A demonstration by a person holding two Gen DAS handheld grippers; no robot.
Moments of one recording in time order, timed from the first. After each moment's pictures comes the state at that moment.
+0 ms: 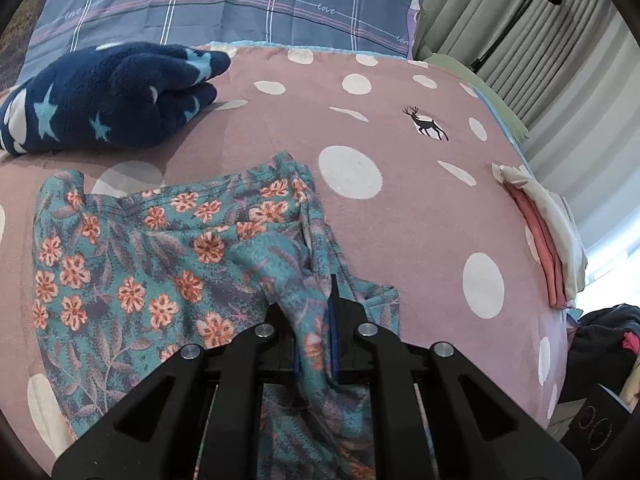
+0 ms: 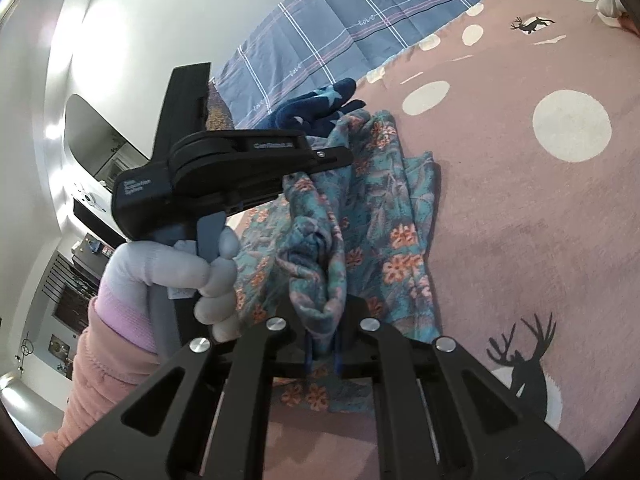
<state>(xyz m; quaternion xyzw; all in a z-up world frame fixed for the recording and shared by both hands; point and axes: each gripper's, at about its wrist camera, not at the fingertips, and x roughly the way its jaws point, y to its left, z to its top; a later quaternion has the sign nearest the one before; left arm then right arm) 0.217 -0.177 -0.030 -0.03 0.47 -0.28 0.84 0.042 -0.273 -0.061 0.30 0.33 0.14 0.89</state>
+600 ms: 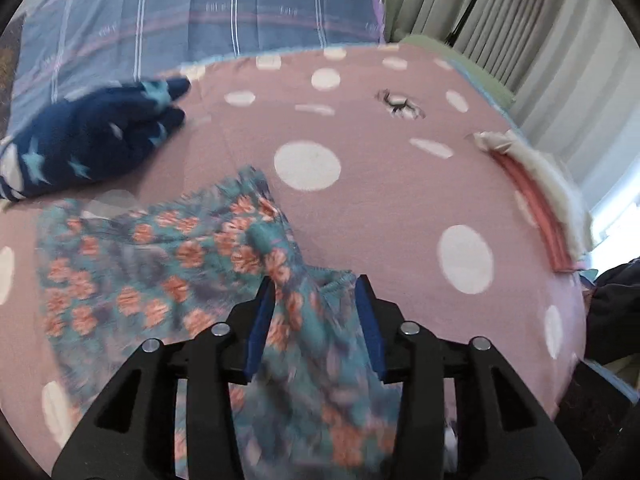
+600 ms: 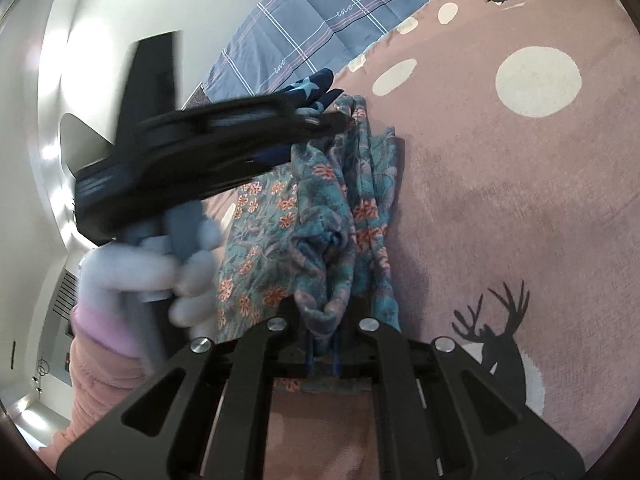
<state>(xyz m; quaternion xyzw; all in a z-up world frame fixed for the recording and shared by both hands) 0.178 -0.198 -0.006 0.05 0.43 -0.30 0.85 0.033 -0.293 -0.081 0.34 0.34 0.14 0.87</state>
